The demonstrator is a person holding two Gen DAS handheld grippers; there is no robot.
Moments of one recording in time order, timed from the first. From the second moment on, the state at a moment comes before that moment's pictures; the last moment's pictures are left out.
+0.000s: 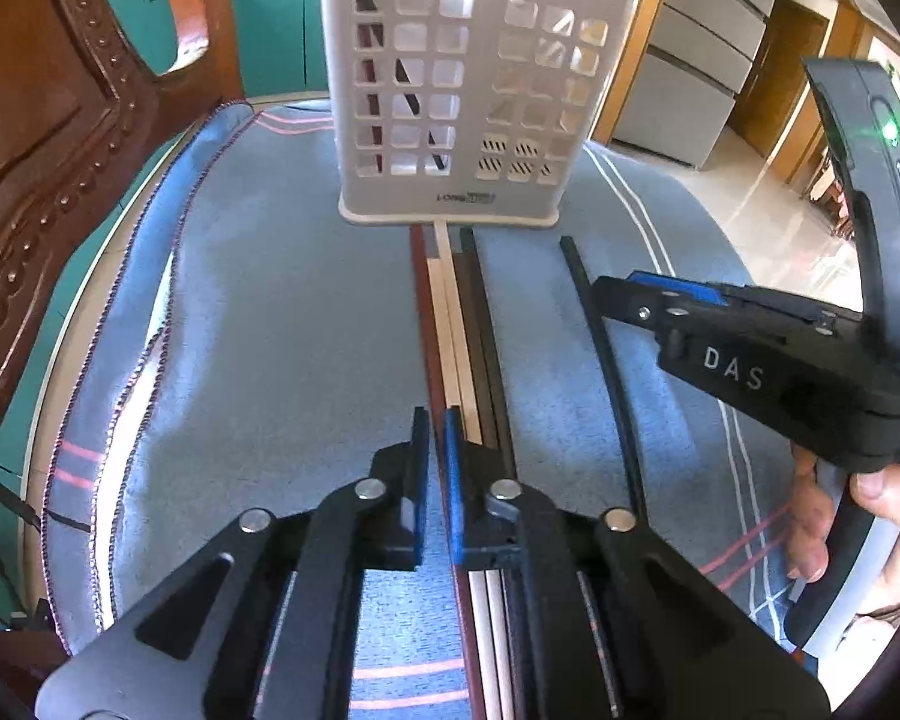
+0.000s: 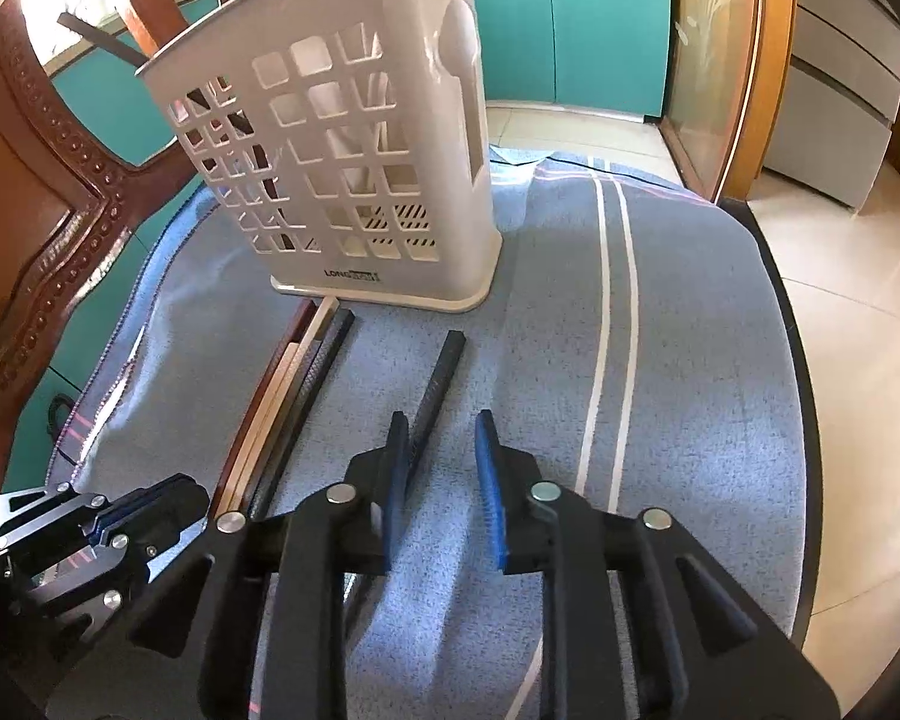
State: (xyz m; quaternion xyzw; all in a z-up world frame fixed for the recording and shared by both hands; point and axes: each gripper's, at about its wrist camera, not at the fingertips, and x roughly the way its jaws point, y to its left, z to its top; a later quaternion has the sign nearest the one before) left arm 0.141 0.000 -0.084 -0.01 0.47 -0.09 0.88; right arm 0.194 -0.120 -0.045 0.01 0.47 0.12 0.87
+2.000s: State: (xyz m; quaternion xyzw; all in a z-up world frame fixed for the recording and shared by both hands) left arm 0.156 0.050 -0.081 -0.04 0.47 0.00 0.88; right arm 0.189 -0.123 -0.053 -0.03 0.48 0.11 0.87
